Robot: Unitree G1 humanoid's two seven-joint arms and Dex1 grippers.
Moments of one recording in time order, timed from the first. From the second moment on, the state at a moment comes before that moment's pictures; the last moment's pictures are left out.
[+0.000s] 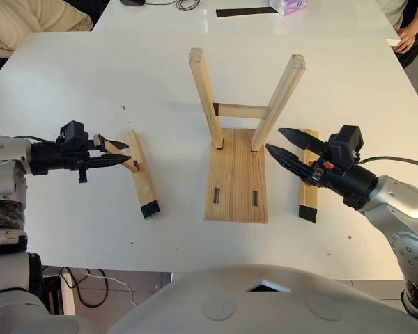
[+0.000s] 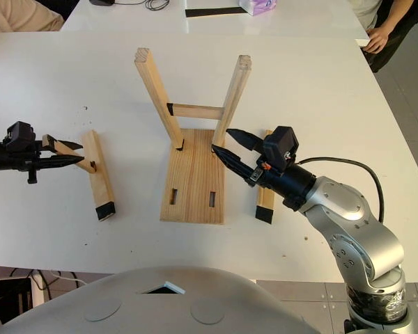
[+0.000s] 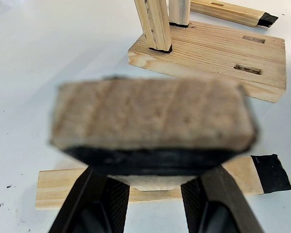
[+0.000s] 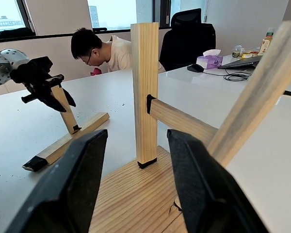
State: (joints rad) left arm -0.26 0.93 0.08 0.52 -0.39 -0.07 -1.57; right arm 0.20 -0.59 -0.08 -0.79 0.74 0.57 0.52
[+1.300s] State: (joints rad) left arm -0.30 0.95 0.02 0.56 -0.33 -0.08 -1.58; right arm 0.18 -0.59 -0.01 -0.76 0.63 0.55 0.56
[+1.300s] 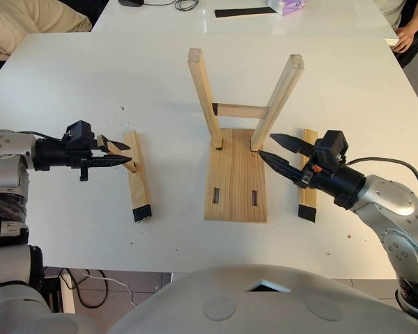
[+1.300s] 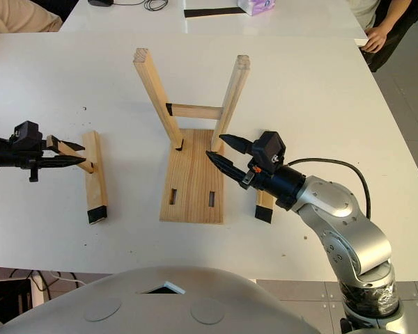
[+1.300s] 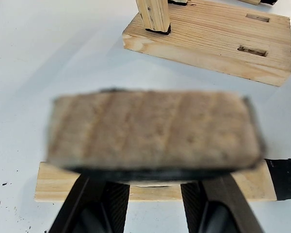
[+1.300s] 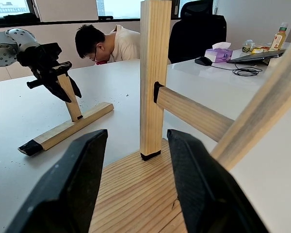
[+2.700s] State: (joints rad) left arm 0.11 0.83 0.18 0.12 -0.56 0.18 -1.24; right arm 0.09 -0.67 0.01 -0.66 0.59 0.56 0.69
